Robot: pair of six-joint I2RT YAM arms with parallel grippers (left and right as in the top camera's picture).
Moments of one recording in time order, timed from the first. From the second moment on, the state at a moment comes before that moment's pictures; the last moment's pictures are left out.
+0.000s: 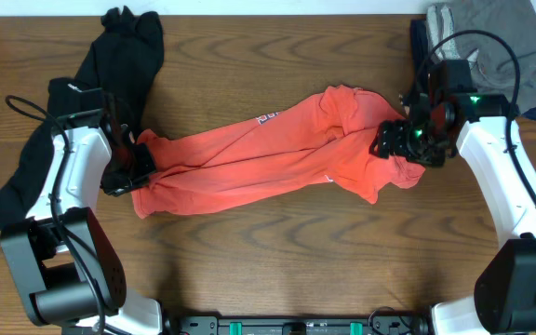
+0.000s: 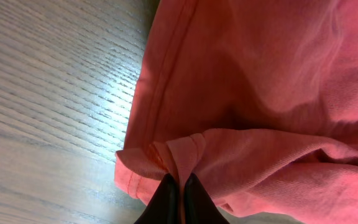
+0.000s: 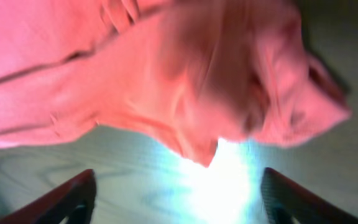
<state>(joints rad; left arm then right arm) 0.21 1.73 1.19 -1.02 0.07 -0.25 0.05 1.66 1.32 -1.09 -0.29 0.18</state>
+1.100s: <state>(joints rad) 0.21 1.73 1.19 -0.99 0.07 -0.25 0.23 1.66 0.89 -0.64 -0.13 0.33</state>
